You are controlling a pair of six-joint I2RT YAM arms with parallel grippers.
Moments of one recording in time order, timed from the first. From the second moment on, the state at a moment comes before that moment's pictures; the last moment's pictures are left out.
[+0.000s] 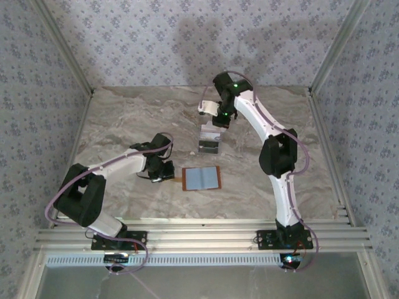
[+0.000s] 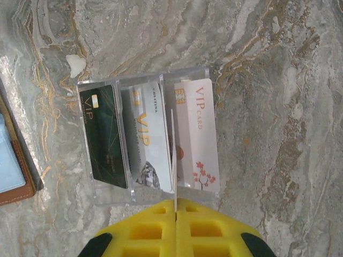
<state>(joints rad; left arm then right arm) -0.55 1.52 0.89 -0.68 0.18 -0.71 0.45 2.24 2.23 -1.25 -0.17 -0.93</state>
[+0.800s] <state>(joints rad) -0.55 1.51 0.88 -0.68 0.18 -0.71 0.48 2.33 2.26 -1.19 -0.12 -0.96</state>
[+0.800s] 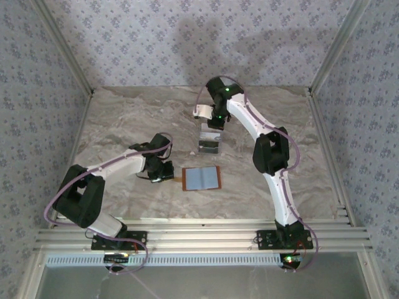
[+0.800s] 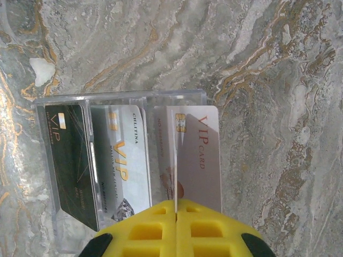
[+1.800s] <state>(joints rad) -0.48 1.51 0.92 -0.69 0.06 -0.61 0.41 2.00 1.82 -0.87 -0.08 -0.82</state>
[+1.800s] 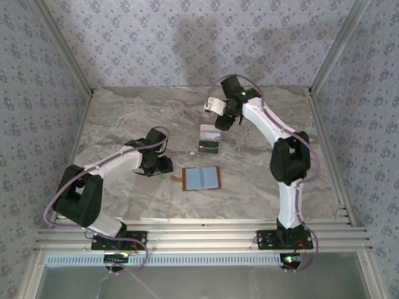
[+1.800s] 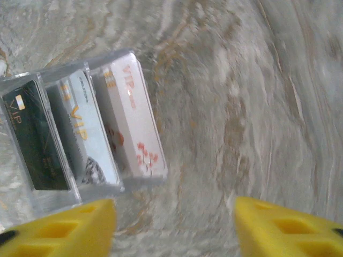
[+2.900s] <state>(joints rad) 0.06 1.36 0.39 0.37 -0.07 -0.14 0.04 1.48 0.51 0.43 0.02 -0.14</state>
